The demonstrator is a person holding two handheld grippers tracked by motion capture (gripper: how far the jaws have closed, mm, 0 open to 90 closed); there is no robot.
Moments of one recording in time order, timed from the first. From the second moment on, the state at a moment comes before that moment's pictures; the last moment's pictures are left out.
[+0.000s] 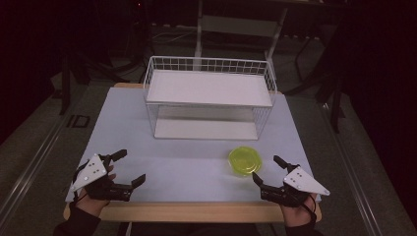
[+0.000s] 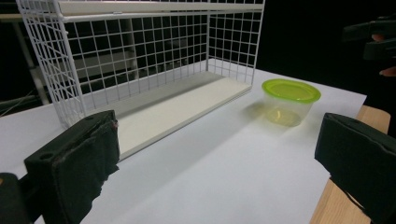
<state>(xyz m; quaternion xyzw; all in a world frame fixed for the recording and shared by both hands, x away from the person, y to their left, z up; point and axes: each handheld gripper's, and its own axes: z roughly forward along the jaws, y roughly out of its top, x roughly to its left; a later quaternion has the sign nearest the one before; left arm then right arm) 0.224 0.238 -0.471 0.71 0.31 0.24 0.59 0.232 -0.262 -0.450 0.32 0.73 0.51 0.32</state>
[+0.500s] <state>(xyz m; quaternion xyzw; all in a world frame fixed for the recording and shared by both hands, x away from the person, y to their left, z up) 0.223 0.237 -0.470 0.70 0.30 0.24 0.60 0.224 -0.242 -0.432 0.29 0.75 0.52 0.29</state>
